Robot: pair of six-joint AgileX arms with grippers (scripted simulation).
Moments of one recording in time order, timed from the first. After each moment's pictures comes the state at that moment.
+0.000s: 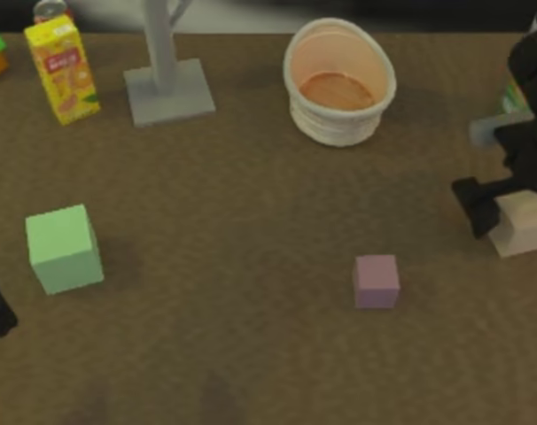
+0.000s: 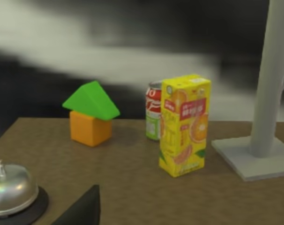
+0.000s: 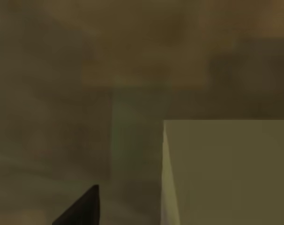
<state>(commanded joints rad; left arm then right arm) 0.02 0.00 0.00 0.00 0.00 0.00 0.12 2.15 1.49 -0.91 0.00 -0.13</state>
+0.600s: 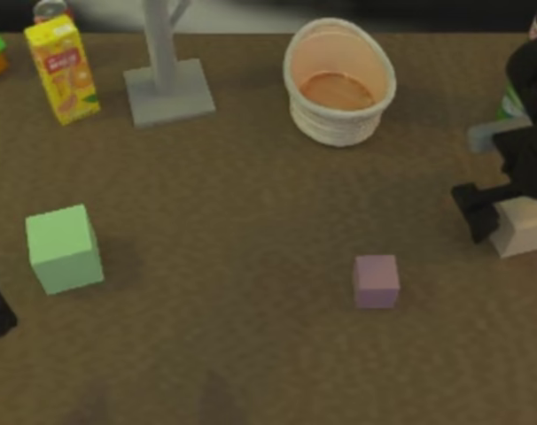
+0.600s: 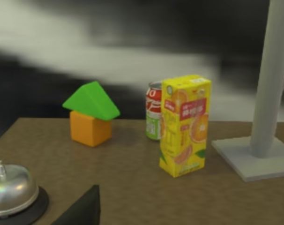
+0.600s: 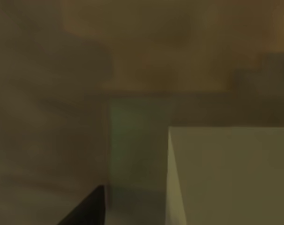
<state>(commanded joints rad) 0.02 0.00 0.00 0.00 0.00 0.00 0.13 2.16 1.45 -0.86 0.00 -0.13</state>
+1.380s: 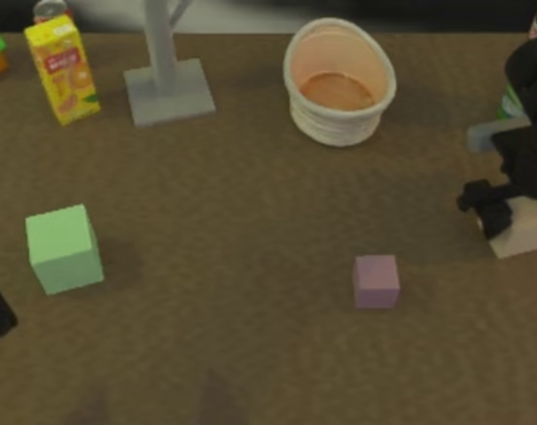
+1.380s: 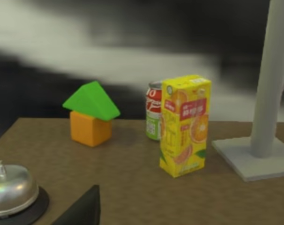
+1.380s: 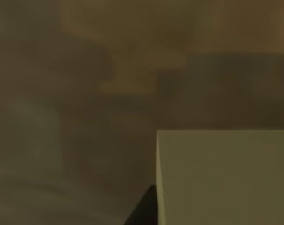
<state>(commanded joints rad) 0.02 0.00 0.00 0.00 0.00 0.00 0.13 2.16 1.45 -0.86 0.00 -0.13</state>
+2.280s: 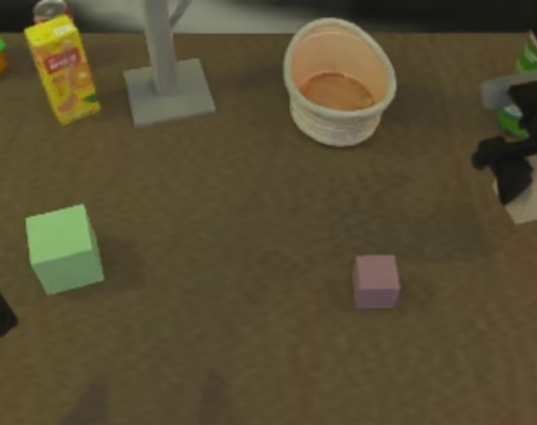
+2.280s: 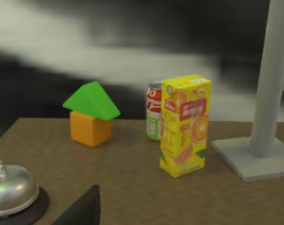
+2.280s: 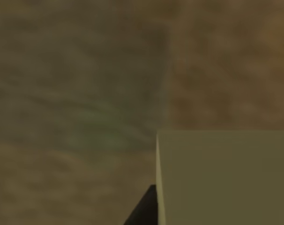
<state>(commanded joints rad) 0.02 0.00 0.00 0.00 0.00 0.00 0.13 2.06 1.62 -1.11 0.00 -0.13</state>
